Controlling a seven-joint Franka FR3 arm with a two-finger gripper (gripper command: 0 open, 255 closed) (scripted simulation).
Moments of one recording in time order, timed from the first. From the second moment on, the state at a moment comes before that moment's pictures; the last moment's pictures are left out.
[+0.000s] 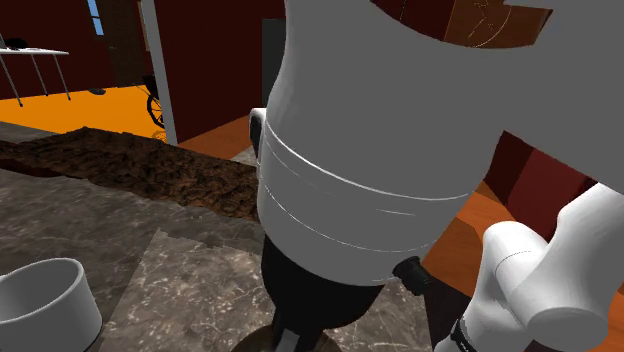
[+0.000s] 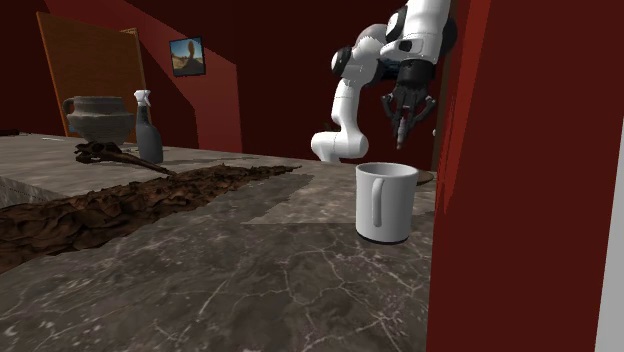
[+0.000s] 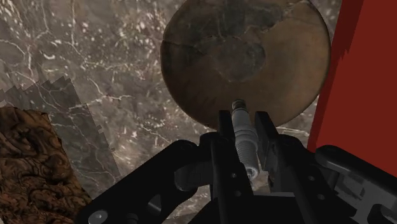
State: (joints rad) arm 0.42 -0.39 0.66 -2.00 0.06 1.75 0.69
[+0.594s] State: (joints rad) arm 0.43 -0.40 0.68 -2.13 0.07 1.87 0.70
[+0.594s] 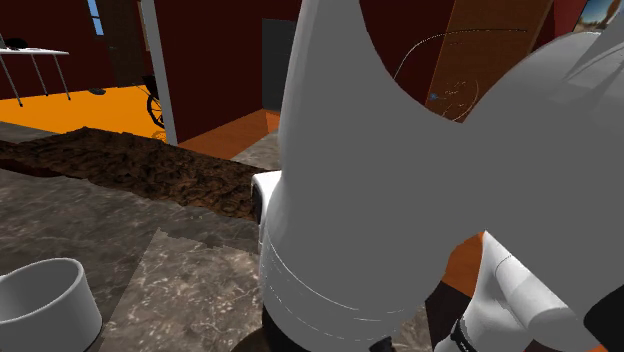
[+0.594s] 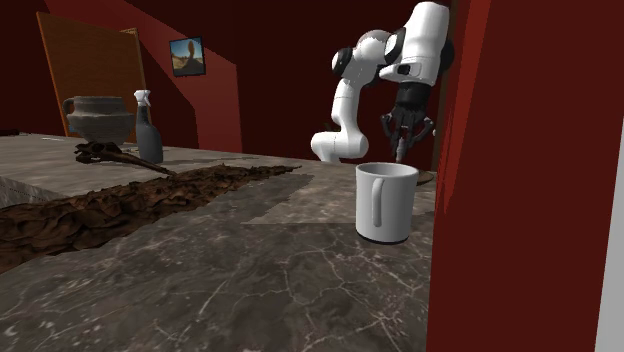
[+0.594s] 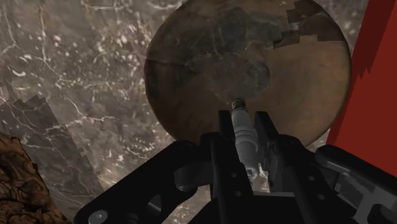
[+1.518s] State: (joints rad) arm 0.43 -0.40 0.68 -2.15 0.07 1.90 0.70
